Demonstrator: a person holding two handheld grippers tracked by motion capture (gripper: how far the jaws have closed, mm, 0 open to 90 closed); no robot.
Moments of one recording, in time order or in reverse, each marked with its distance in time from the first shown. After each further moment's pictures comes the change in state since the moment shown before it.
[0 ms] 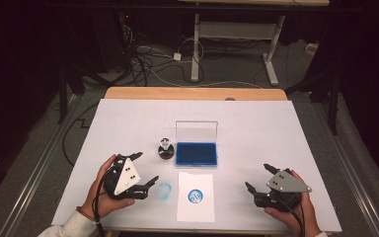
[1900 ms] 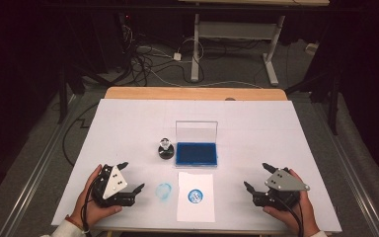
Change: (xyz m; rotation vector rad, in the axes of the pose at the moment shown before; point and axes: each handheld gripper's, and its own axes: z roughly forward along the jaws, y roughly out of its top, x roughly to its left) left arm 0.006 -0.046 -0.005 0.101 0.012 -0.089; right arm 0.000 0.002 0.003 0.005 0.009 -0.002
